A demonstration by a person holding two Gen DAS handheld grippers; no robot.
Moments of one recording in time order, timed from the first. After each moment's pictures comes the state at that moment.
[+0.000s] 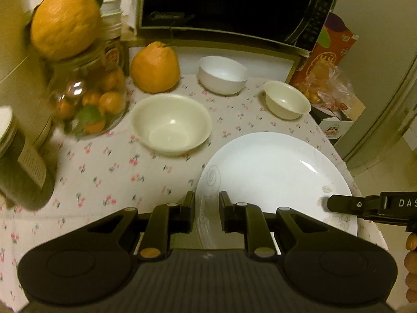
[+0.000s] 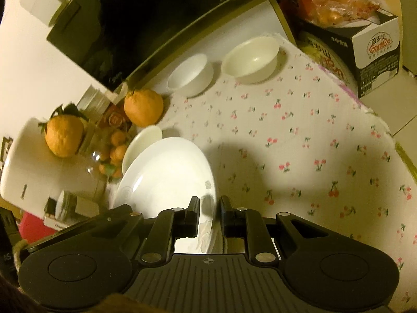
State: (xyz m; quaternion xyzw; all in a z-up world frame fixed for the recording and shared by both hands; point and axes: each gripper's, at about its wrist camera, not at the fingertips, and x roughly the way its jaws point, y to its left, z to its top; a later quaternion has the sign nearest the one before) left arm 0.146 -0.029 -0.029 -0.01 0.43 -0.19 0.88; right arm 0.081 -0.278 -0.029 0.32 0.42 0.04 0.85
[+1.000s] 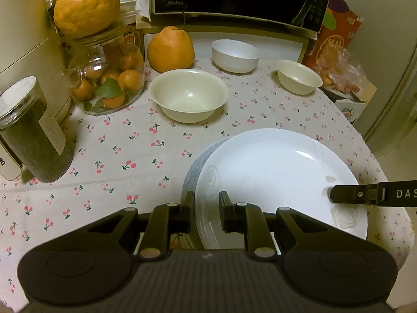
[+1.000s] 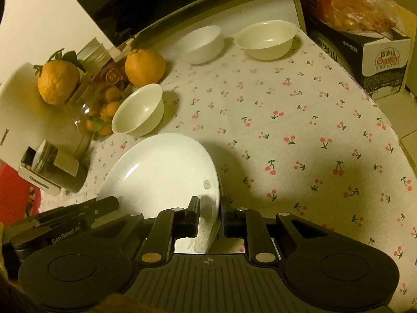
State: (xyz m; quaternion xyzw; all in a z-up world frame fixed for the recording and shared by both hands) left arm 0.113 -0.021 -0.051 0.03 0.43 -0.17 0.89; right arm 0.070 -0.239 -0.044 0.23 0.45 0.04 0.86
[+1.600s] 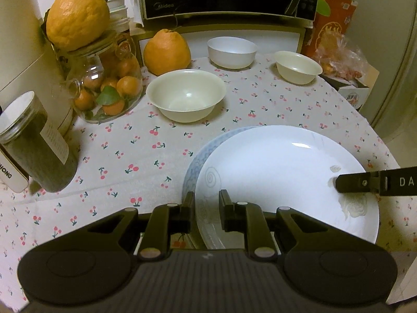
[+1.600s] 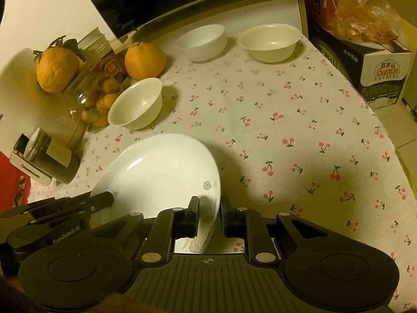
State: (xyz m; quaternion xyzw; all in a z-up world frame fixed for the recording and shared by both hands) left arm 0.107 -0.032 -0.054 0.08 0.42 -0.16 0.89; right arm 0.071 -0.232 -0.043 0.20 0.46 0.03 0.87
